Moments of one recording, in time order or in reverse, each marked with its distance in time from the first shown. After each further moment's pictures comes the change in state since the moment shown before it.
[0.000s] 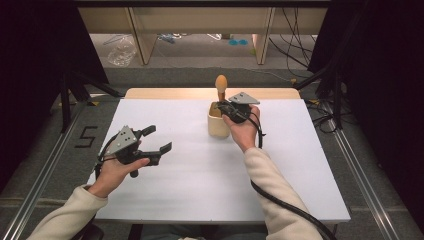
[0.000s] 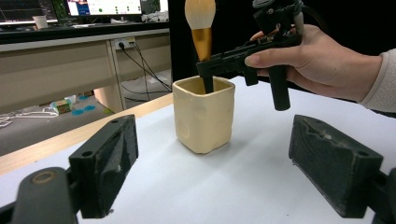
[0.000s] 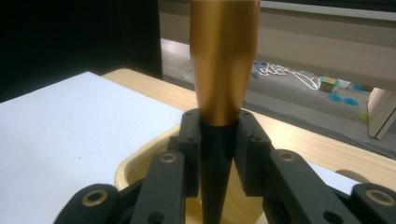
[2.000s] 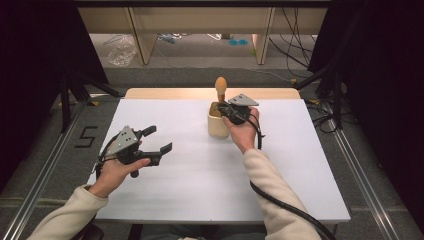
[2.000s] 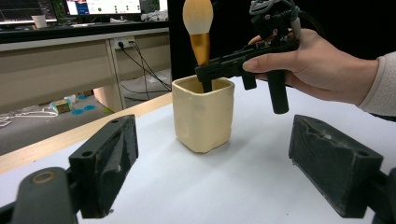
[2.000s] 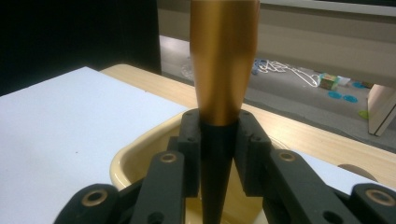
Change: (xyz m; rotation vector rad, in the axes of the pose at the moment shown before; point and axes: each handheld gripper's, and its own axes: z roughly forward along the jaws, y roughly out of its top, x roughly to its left) left arm -0.001 -0.001 0.001 0.000 -0.002 -0.004; right arm 0.000 -0.007 0.003 0.012 -0.001 0.000
